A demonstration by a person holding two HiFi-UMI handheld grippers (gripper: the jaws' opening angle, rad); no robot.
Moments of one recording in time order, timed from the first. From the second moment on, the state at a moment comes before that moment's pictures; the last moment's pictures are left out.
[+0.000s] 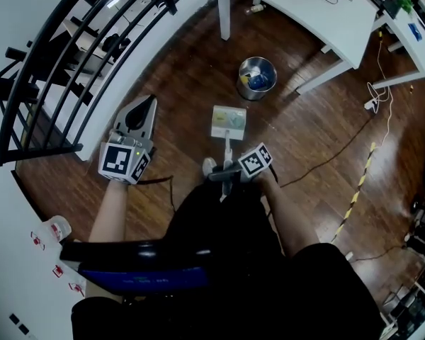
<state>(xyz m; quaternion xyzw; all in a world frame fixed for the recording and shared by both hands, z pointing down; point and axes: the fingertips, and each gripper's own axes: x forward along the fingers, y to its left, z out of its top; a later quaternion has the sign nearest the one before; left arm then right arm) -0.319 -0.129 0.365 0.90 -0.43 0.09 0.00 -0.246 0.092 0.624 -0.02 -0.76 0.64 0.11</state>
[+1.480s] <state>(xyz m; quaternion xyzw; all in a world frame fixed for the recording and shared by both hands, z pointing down) -0.288 -0.133 0.378 0.91 -0.41 0.10 0.03 -0.208 0.084 0.606 -0.06 -0.79 0.60 0.08</state>
